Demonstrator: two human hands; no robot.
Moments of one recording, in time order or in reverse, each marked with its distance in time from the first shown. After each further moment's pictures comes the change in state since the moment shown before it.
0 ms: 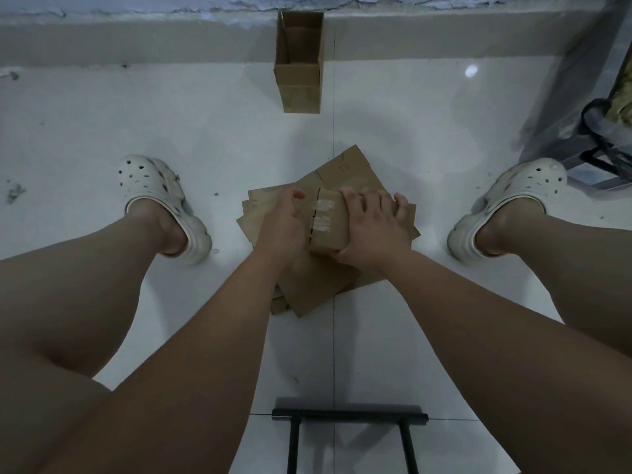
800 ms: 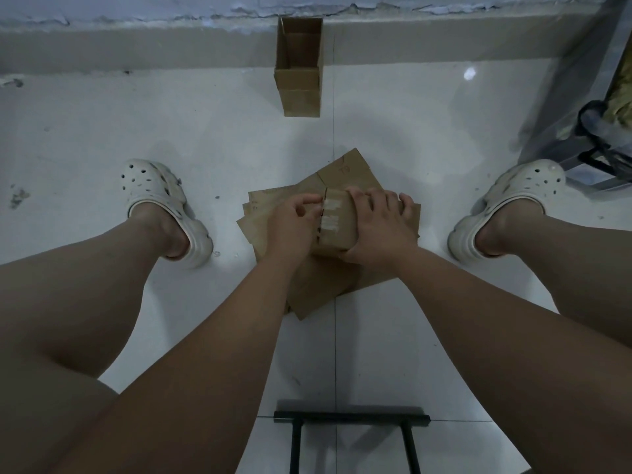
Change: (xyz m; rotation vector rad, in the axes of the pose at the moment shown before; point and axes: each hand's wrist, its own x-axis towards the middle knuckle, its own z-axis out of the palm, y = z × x) left_hand -0.004 0.013 0.010 -0.275 0.118 -0.030; right_hand 0.003 0.011 -0.004 0.031 -0.005 0.004
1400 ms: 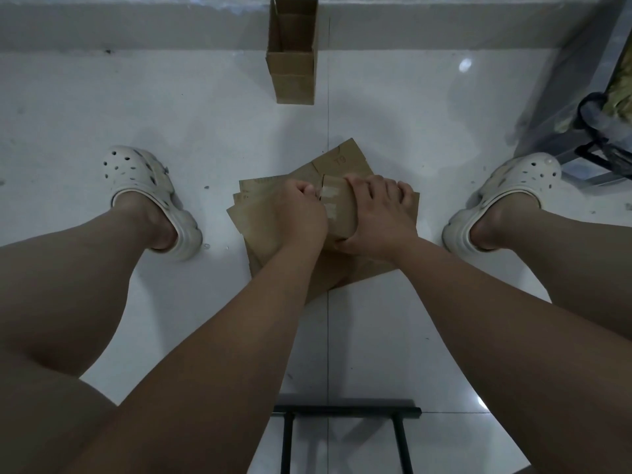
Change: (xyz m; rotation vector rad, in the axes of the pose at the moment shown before) left_hand 0.009 0.009 0.034 0.060 0.231 -0.085; right_hand 0.002 0.007 -0.003 0.029 0.055 -0.007
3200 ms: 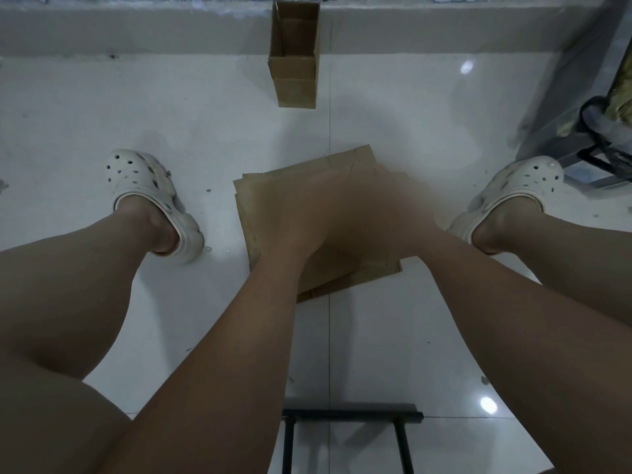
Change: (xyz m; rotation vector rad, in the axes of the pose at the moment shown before) left_hand 0.003 0.002 -0.018 -0.038 -0.377 0.329; right_hand 0.009 0.027 -0.013 0.137 -0.063 0.130
